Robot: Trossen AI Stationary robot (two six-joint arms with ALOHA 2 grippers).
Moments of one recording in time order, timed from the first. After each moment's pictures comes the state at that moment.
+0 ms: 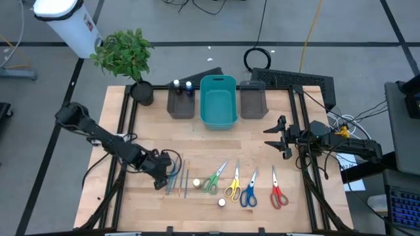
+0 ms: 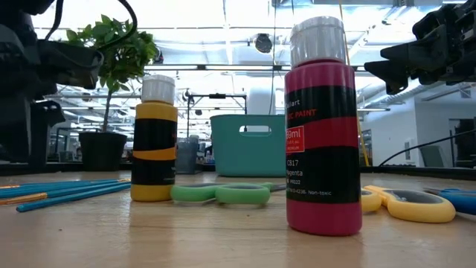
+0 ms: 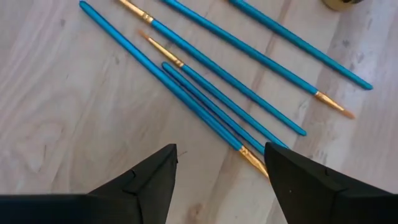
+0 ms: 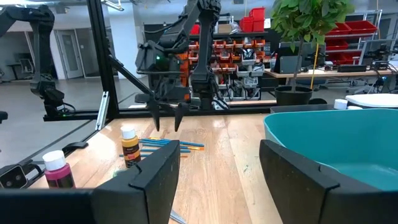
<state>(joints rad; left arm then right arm) -0.51 1.31 0.59 -0.43 -0.09 -0.91 -0.15 0.01 0.02 0.07 -0.19 0.06</state>
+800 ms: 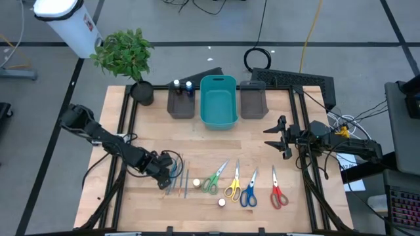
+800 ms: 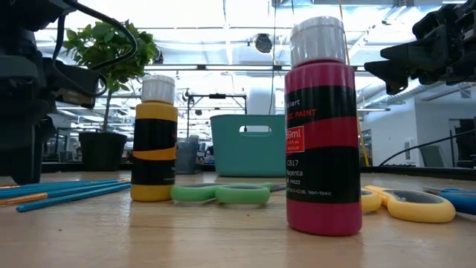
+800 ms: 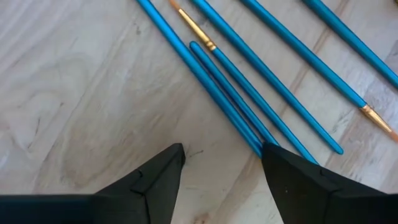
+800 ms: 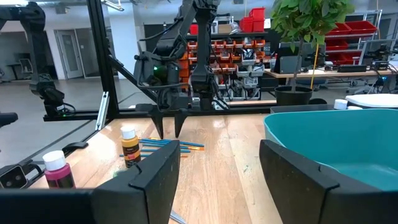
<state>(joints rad) -0.50 1.41 0.59 -0.51 -0.07 -1.08 -0.15 0.01 0.02 0.07 -0.19 0.06</state>
